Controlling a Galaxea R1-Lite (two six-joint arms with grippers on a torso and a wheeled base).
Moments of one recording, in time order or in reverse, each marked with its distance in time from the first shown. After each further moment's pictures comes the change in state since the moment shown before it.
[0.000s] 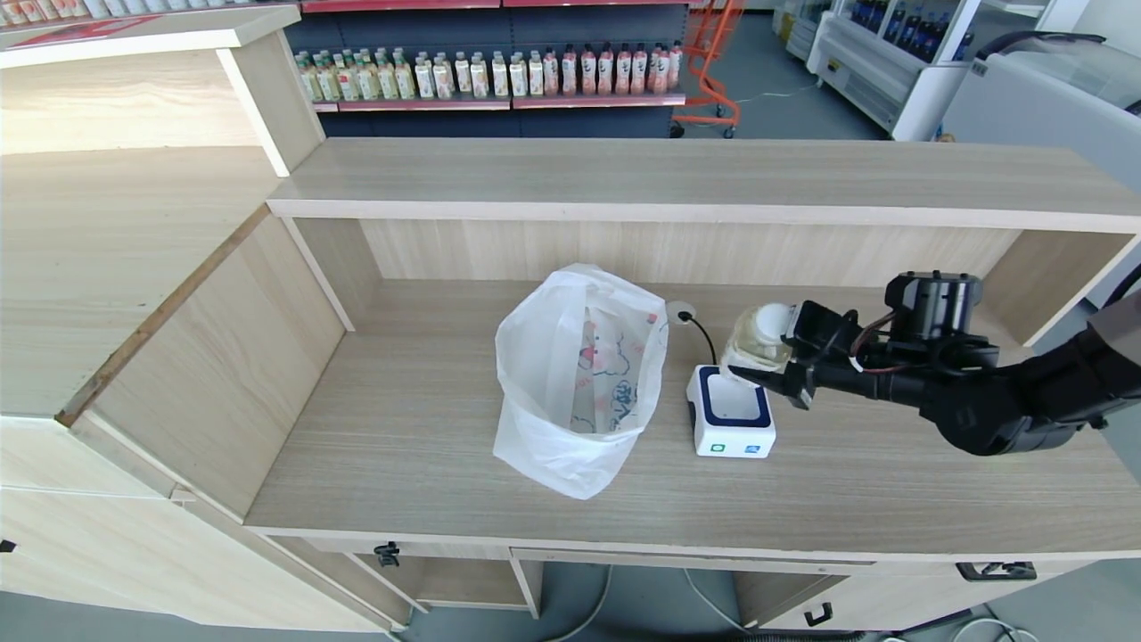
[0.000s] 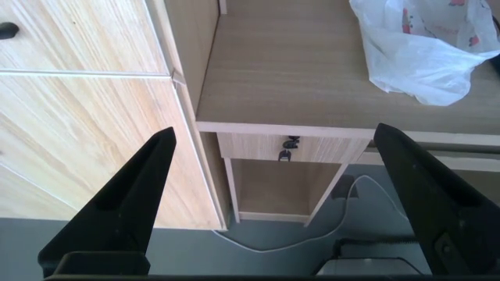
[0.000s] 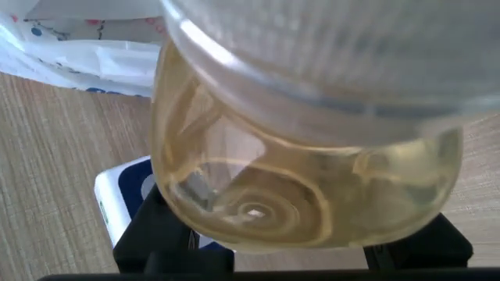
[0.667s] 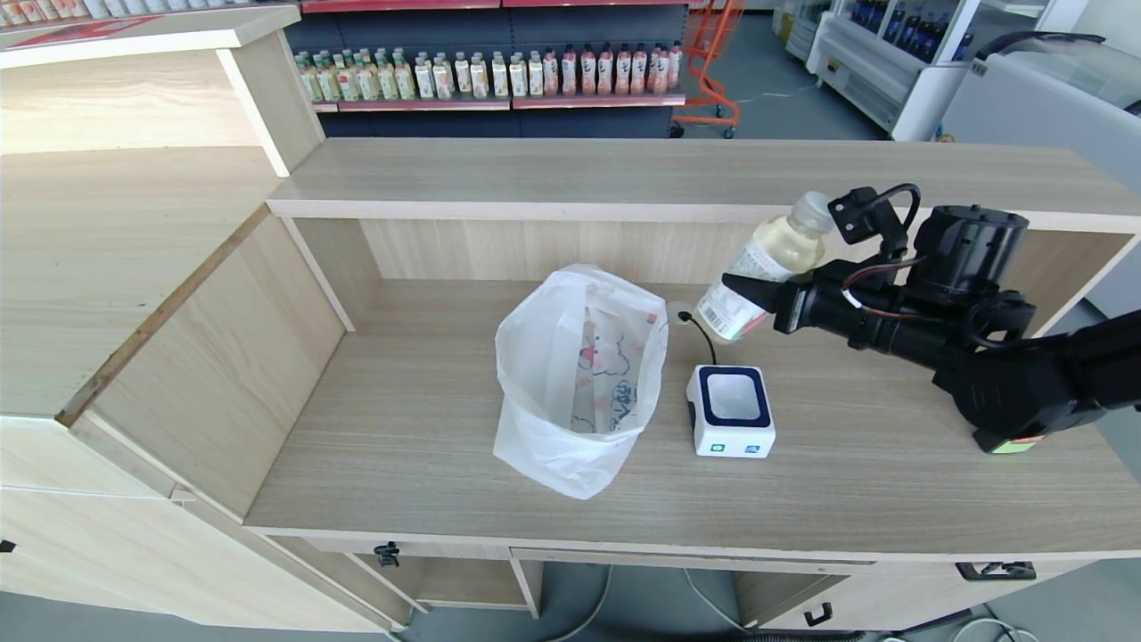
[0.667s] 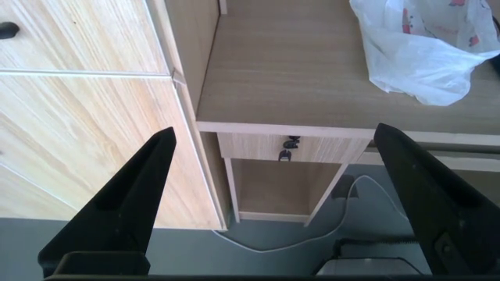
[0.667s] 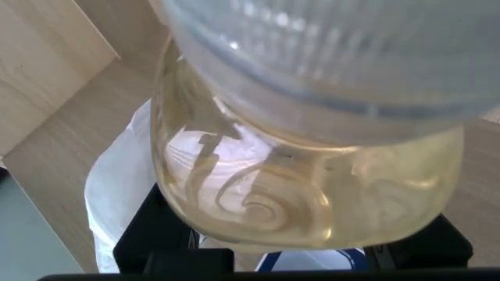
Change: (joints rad) left arm 0.000 0.000 0.000 0.000 0.000 0.000; right arm 0.104 -0.133 -0.016 -0.084 -0.229 0.913
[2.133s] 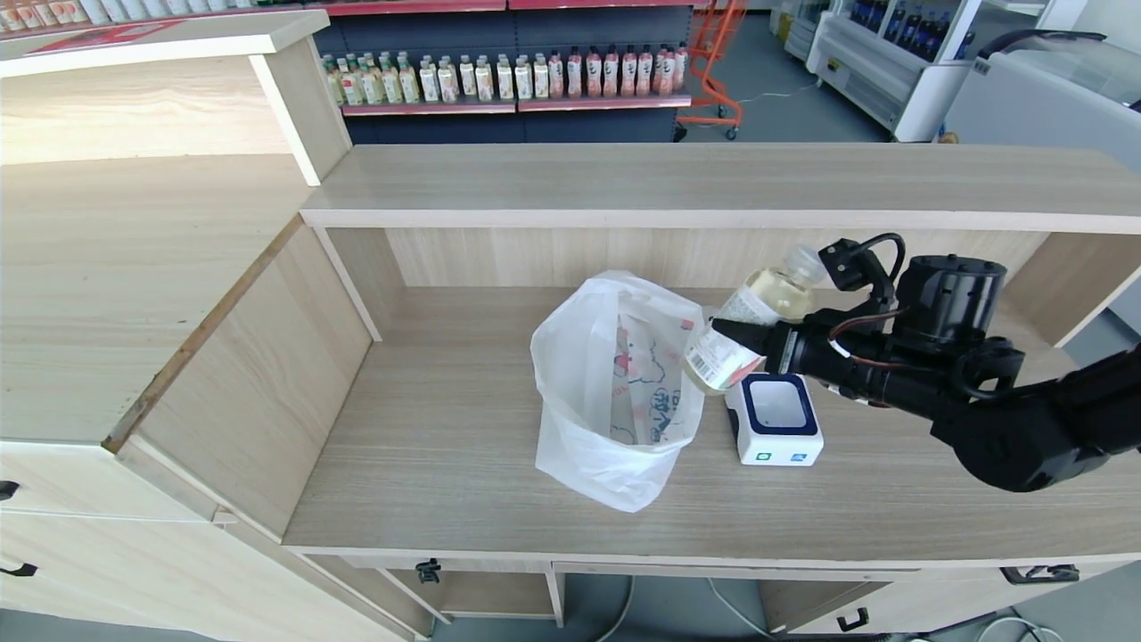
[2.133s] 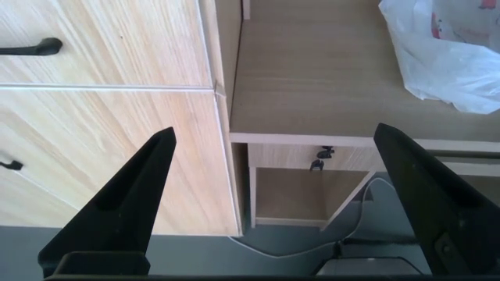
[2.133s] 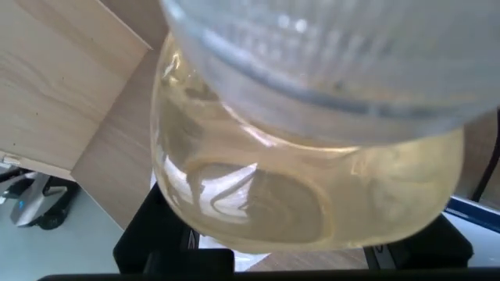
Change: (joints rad) left arm -0.001 0.000 0.000 0.000 0.000 0.001; right arm 0.053 0.001 0.154 -0.043 -0.024 0.201
